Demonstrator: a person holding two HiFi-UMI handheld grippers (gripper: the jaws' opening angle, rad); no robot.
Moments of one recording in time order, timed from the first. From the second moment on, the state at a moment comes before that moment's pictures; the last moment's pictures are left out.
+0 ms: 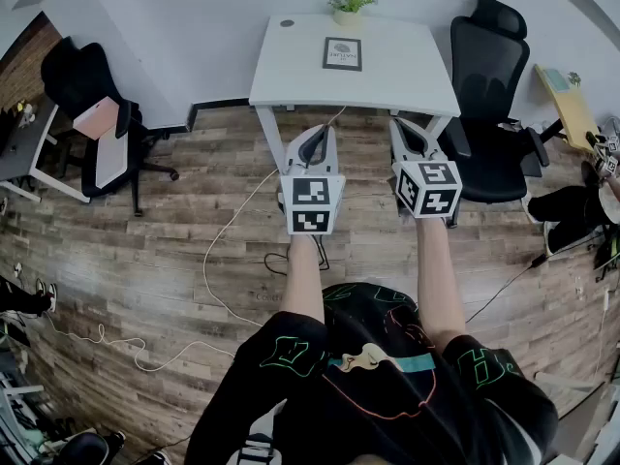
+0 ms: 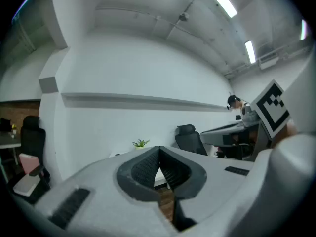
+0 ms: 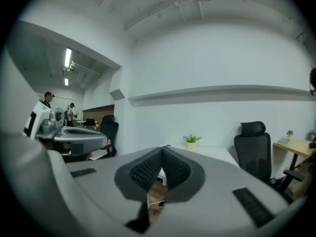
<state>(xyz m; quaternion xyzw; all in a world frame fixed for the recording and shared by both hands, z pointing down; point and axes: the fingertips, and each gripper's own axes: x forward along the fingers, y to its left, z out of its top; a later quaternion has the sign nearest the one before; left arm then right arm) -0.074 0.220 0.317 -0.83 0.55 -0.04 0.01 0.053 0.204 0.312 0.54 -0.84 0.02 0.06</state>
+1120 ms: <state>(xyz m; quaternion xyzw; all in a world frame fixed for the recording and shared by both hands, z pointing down) -0.090 0.199 0.315 -0.82 0.57 -0.02 0.00 0.072 0.190 0.295 0.56 -0.83 0.02 0.03</state>
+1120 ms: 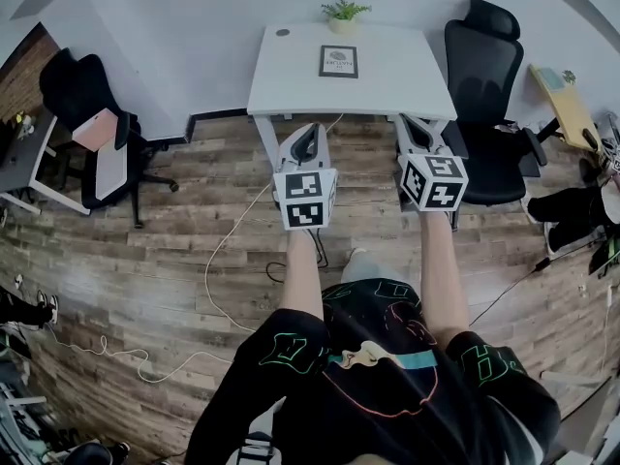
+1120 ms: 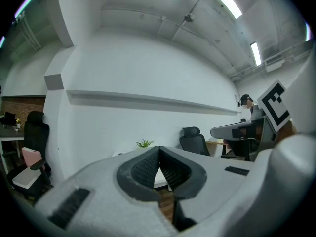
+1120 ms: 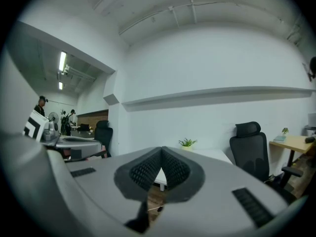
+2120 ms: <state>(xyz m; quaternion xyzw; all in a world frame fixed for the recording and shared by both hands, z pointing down) -0.103 0.082 0.327 -0.81 0.58 -0.01 -0.02 0.078 0.068 0.327 0.54 -0.84 0.06 0.05</state>
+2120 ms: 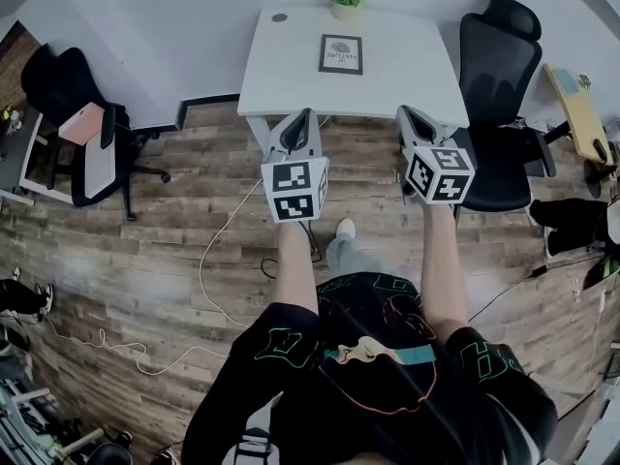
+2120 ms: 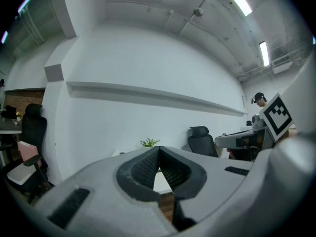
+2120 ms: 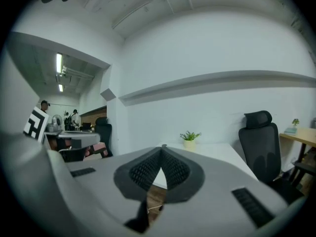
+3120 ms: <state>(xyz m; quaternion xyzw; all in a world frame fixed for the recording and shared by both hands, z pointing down) -0.088 -0.085 0.359 -0.80 0.60 -0.05 -0.06 0.097 -0.117 0.372 0.53 -0.83 0.15 0.02</state>
